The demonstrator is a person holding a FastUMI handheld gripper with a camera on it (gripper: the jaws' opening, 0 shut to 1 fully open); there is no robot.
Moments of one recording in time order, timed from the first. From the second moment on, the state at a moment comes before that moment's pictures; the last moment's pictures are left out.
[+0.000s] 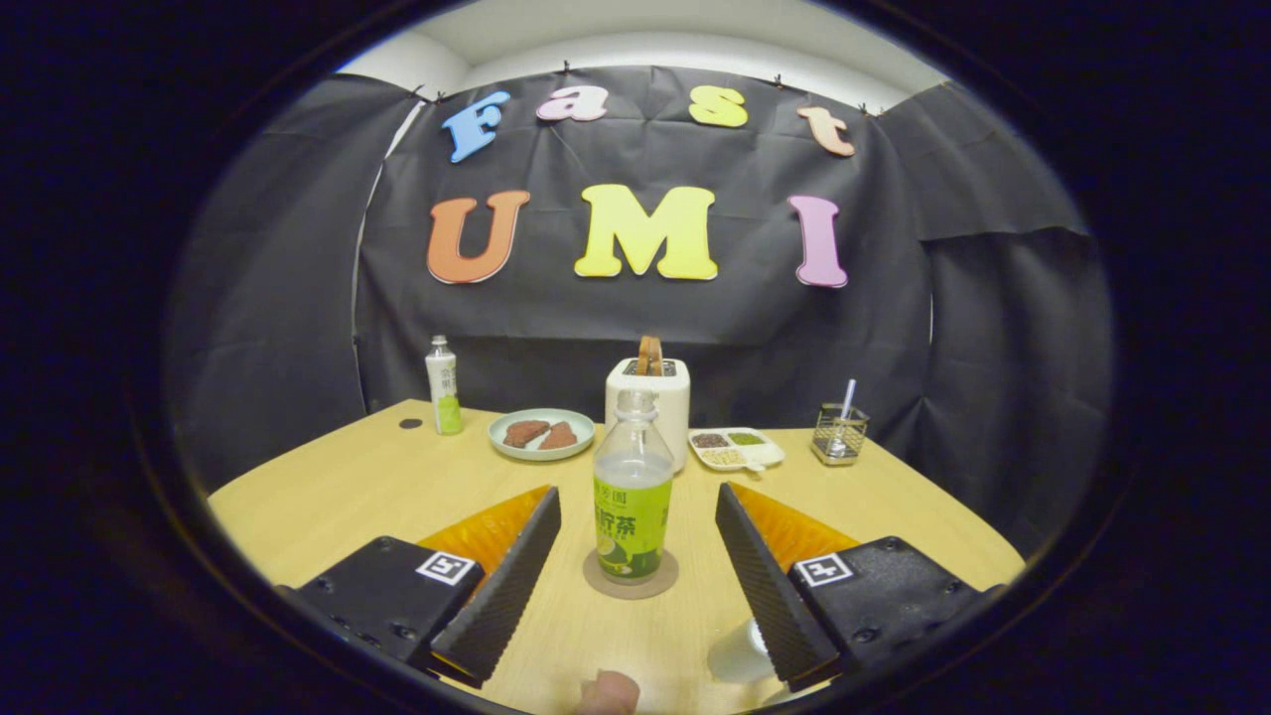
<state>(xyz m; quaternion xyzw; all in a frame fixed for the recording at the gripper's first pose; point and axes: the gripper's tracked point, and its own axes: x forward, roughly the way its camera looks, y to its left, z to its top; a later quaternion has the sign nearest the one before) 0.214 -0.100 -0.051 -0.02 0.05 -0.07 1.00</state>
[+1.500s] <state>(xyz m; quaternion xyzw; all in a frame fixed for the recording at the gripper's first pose) -0.071 -0.121 -0.009 0.06 -0.04 -0.11 0.99</state>
